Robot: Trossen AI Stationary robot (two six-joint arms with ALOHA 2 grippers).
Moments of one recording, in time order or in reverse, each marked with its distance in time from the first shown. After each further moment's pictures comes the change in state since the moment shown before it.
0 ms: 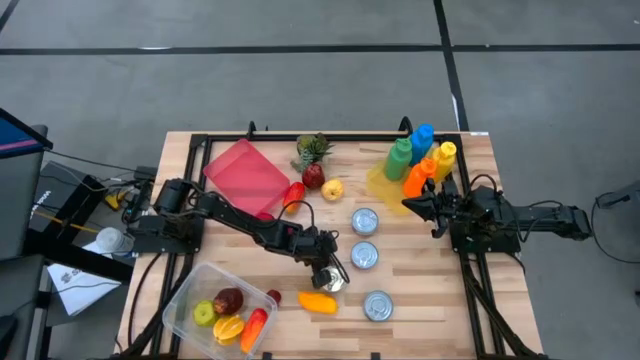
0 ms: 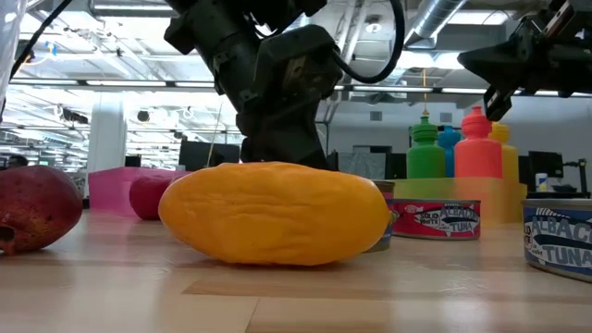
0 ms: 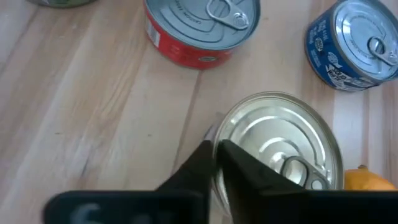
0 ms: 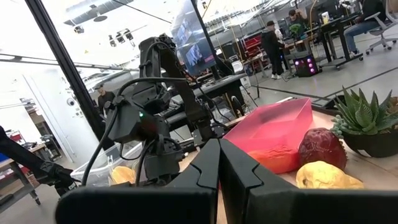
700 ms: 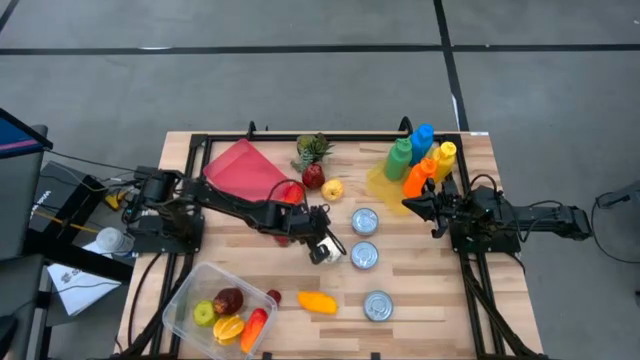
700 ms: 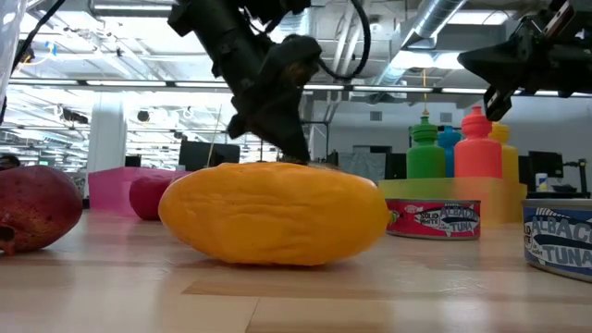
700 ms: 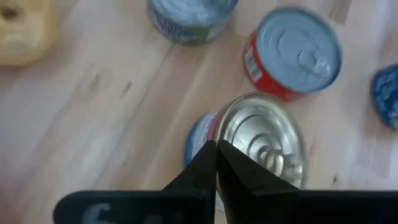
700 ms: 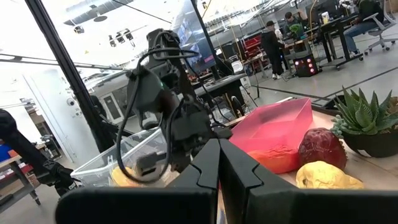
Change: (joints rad) left arm 0.098 -0.147 -0.006 -0.127 -0.122 -0.015; right arm 0.000 0.000 0.000 0.000 0.000 0.000
